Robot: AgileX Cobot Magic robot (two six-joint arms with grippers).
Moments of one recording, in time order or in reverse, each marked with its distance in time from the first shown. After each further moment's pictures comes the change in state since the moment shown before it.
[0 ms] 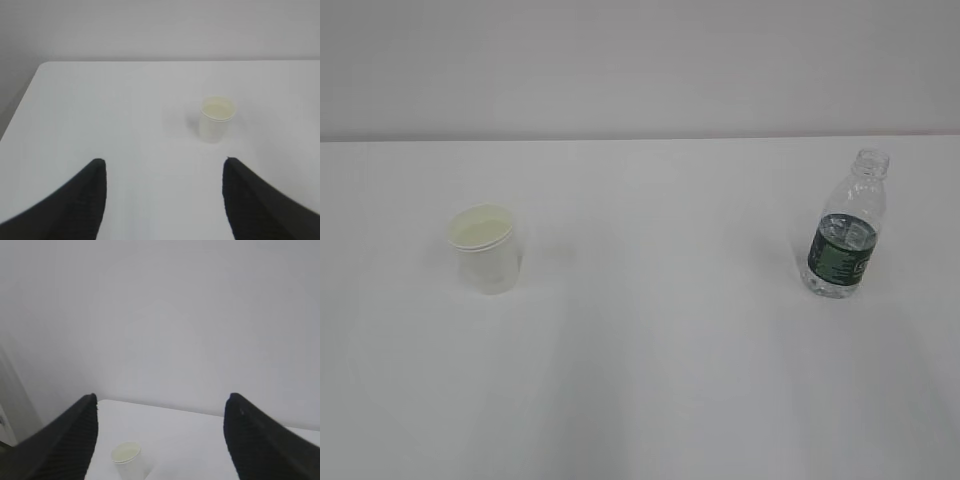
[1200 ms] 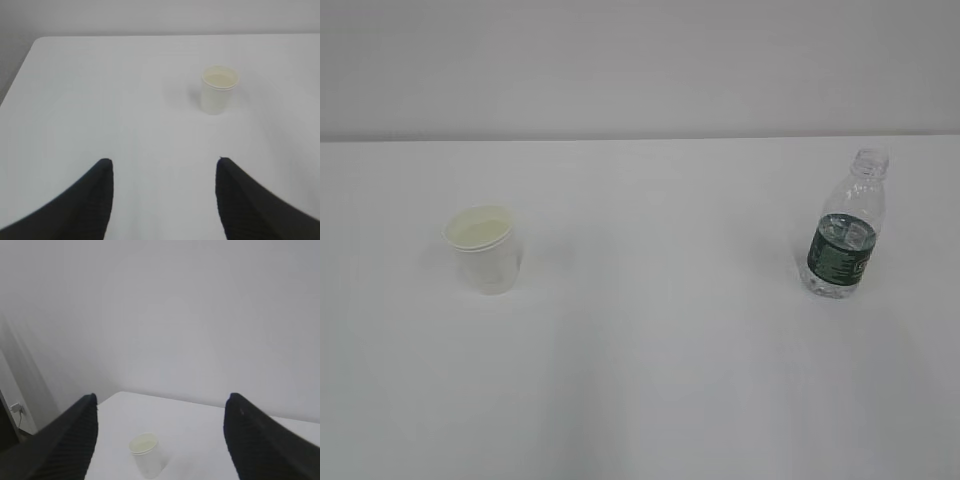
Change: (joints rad) left arm 0.000 -0.134 0.094 -0.008 0.084 0.013; right arm 0.000 0.000 -0.007 -0.002 -0.066 0.025
